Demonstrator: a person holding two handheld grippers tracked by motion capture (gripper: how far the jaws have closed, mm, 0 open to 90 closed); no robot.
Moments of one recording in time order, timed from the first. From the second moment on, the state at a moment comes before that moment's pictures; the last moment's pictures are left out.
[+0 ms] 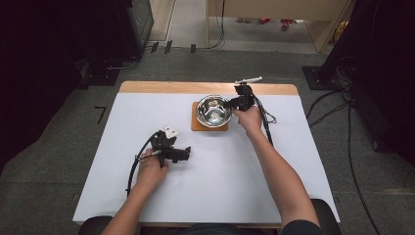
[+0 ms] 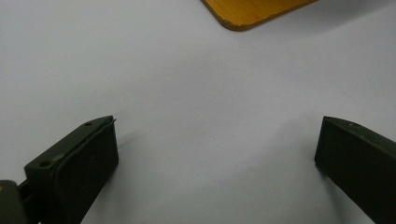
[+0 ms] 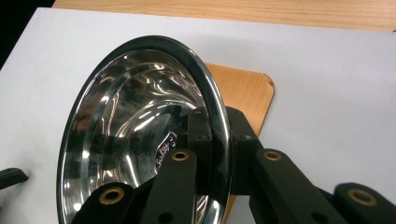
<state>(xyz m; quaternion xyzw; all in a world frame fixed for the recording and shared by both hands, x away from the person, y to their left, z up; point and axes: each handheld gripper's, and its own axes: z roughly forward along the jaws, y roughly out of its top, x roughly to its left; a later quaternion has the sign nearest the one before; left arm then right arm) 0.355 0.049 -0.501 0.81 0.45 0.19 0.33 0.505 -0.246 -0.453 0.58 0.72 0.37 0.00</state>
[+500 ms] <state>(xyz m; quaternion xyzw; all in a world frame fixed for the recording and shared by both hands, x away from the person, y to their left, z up) 0.355 0.049 -0.501 0.81 0.45 0.19 0.33 0.513 -0.238 -0.458 0.60 0.71 0.38 0.00</state>
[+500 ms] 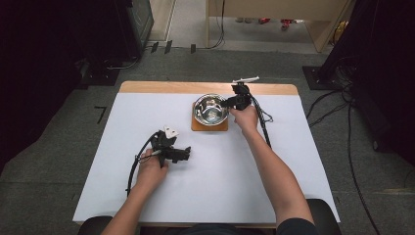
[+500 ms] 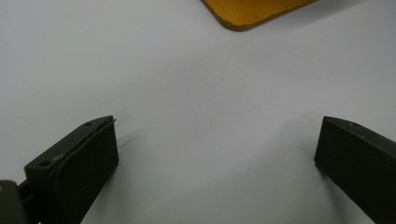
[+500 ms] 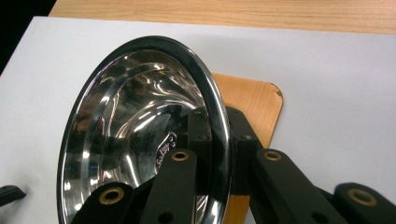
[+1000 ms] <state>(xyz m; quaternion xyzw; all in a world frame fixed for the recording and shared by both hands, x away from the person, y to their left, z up) 0.355 0.049 -0.501 0.81 0.45 0.19 0.33 0.515 -0.237 -0.463 0.61 0.70 0.38 -0.01</state>
